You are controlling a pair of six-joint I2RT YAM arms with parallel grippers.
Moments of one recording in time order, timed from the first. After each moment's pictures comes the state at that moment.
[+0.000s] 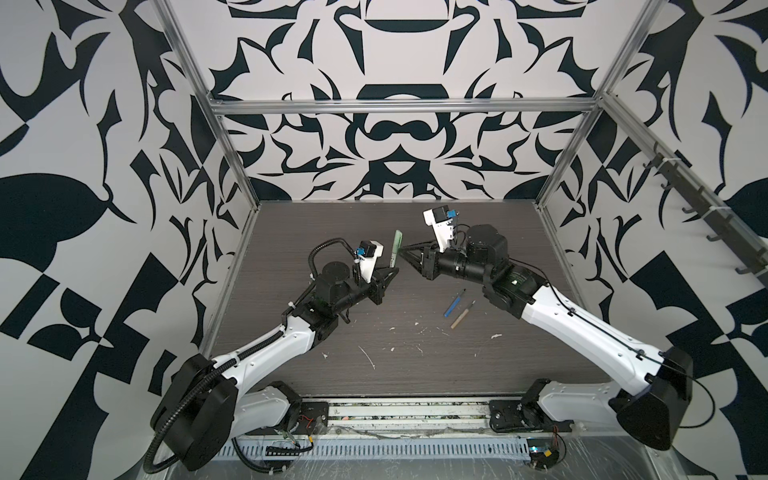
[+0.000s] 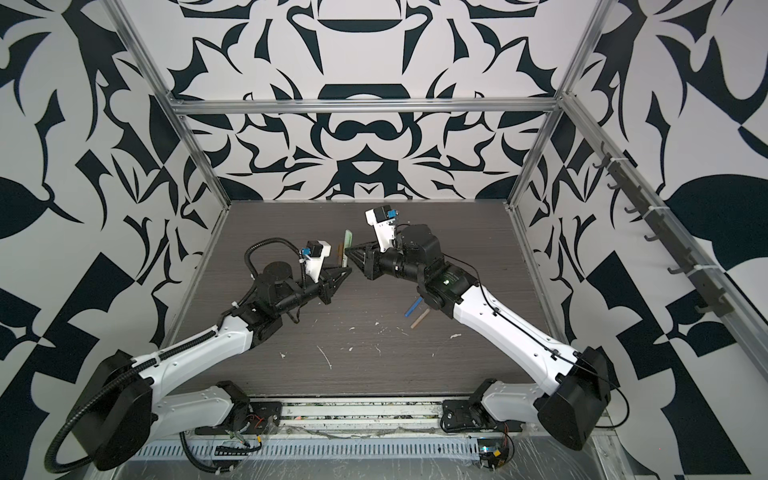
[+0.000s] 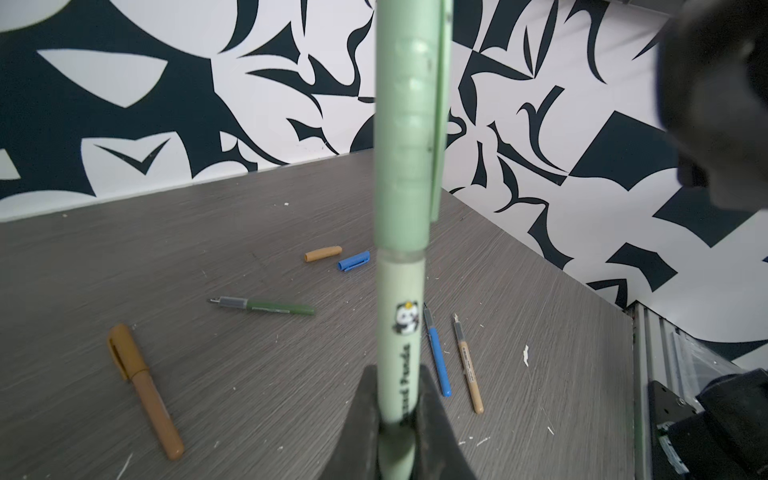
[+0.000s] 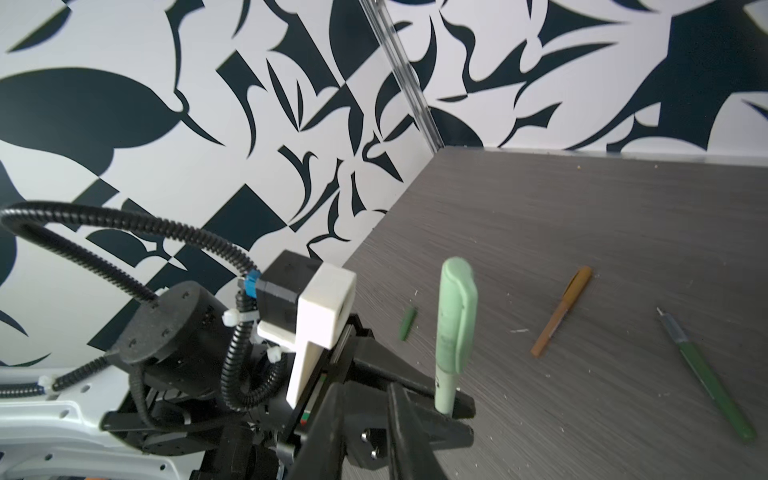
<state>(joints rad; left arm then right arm) -0.64 1.19 0.63 0.41 0.32 -0.21 0.69 1.26 1.15 -0.10 -0.39 0.50</state>
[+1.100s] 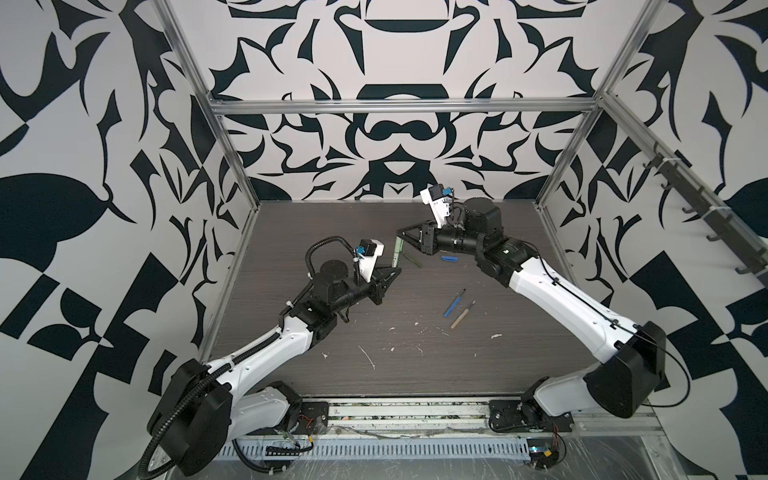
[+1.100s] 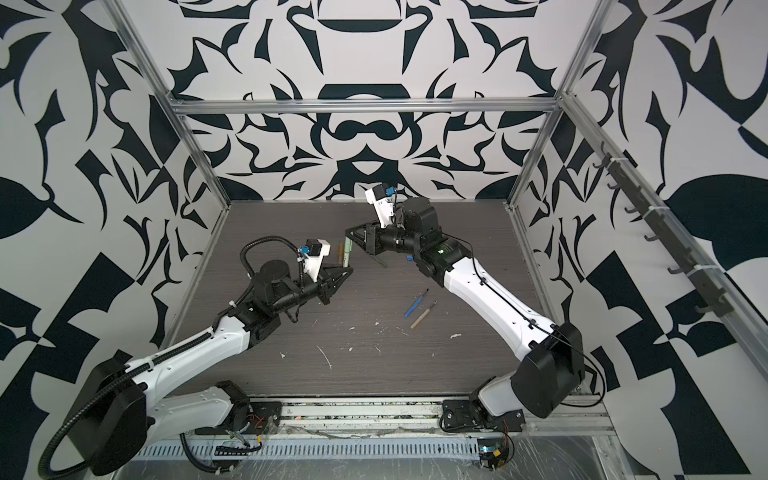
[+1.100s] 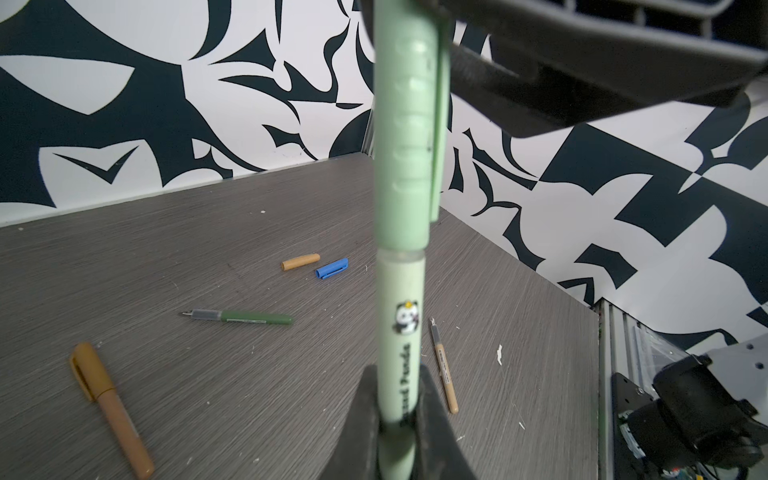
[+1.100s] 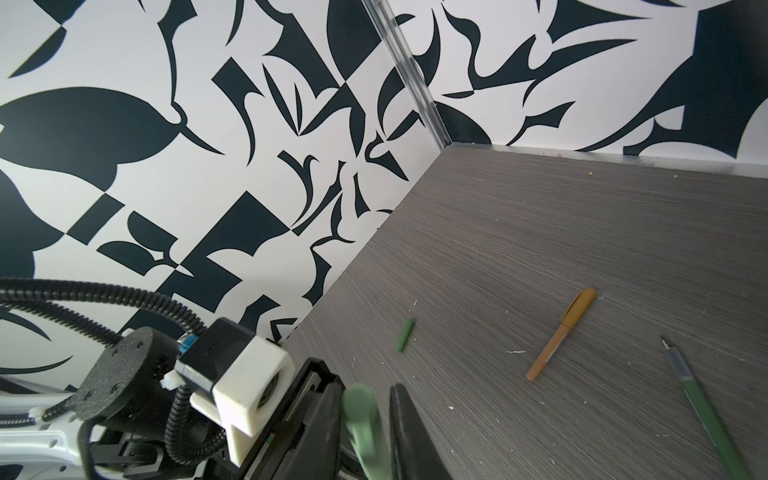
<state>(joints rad) -0.64 1.17 0.64 0.39 0.38 -0.25 0.57 1.44 1.33 -0.15 -0.58 0.48</state>
